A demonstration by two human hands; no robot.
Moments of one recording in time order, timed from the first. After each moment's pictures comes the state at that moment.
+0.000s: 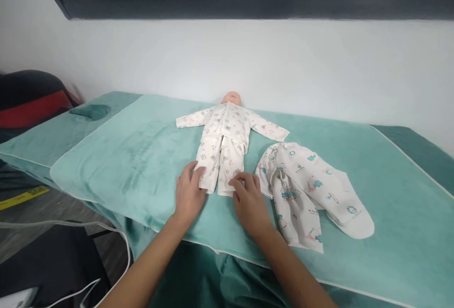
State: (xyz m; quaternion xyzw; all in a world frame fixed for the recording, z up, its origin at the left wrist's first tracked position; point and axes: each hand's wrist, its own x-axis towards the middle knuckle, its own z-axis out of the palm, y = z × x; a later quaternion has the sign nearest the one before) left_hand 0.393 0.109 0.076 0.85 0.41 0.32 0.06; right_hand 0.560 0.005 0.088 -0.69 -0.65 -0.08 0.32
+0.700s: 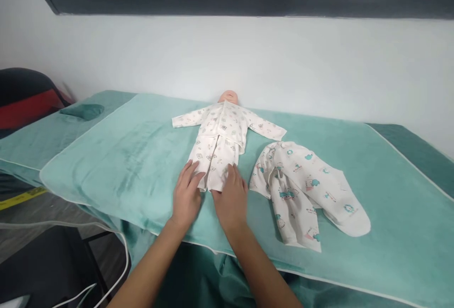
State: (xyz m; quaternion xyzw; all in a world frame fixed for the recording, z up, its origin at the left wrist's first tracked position) left_hand 0.391 0.114 0.067 0.85 0.31 0.43 0.06; right_hand 0.510 0.038 0.084 -0.81 -0.48 0.01 0.35
